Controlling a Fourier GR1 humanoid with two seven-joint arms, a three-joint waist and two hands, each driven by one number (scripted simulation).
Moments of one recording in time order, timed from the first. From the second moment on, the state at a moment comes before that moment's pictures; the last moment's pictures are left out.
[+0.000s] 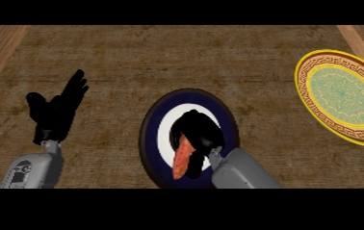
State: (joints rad) left arm -0.18 0.24 0.07 -1.37 0.06 0.01 0.15; right arm -0.42 -0.02 0.63 -1.26 0.65 0.17 0.36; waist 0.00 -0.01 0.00
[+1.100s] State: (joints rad) left arm -0.14 0.22 0.07 -1.41 0.04 0.02 0.16; right arm -0.29 -0.34 0.26 -1.77 0.94 -0.14 0.46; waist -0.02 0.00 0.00
